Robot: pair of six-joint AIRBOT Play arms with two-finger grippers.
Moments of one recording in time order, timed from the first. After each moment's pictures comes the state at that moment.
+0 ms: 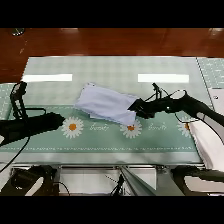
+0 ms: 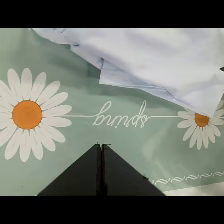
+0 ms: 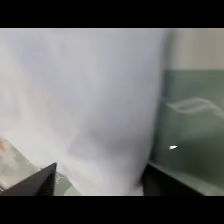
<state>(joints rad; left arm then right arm) -0.28 -0.50 0.63 1.29 -1.09 -1.92 0.18 -1.51 0.84 -0.56 0.91 1.33</state>
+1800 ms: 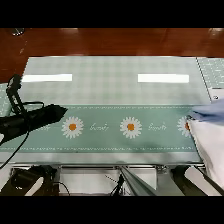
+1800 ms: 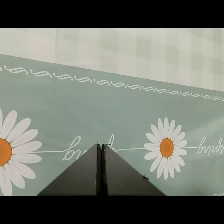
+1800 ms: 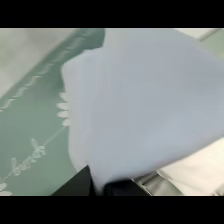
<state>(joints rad) -0.28 -0.51 0.63 1.23 -0.92 -1.92 -0.77 -1.02 1.54 -1.46 1.85 1.64</state>
